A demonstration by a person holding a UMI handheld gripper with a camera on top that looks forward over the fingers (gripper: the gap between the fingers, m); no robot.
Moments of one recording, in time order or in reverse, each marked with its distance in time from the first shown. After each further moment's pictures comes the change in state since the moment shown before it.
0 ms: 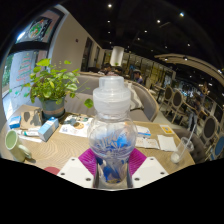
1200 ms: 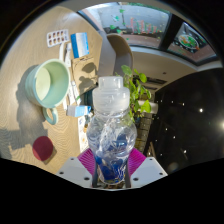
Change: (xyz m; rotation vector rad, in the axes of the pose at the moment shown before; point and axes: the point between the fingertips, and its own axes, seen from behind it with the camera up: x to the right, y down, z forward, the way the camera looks) arm -0.182 -0.110 -0.093 0.077 0.291 -1.481
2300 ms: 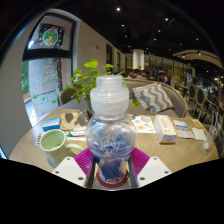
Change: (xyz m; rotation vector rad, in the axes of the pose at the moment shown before) arm -0.129 0.017 0.003 0.191 -0.498 1.558
